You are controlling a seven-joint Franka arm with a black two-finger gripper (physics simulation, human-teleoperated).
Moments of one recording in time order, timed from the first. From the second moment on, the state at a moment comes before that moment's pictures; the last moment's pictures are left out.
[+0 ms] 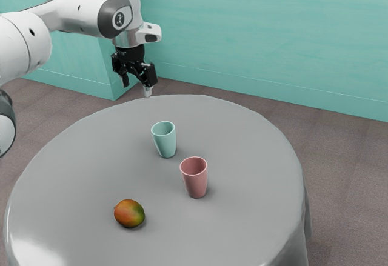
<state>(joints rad) -0.17 0.38 0.25 -1.37 -0.03 1.74 0.21</state>
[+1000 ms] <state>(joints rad) -0.17 0.51 0.20 -1.51 -0.19 1.97 0.18</state>
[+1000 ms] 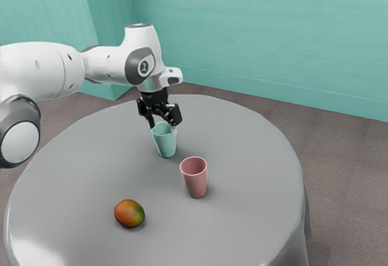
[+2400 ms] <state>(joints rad) -0.16 0.68 0.20 -1.42 -0.19 2.10 0.17</state>
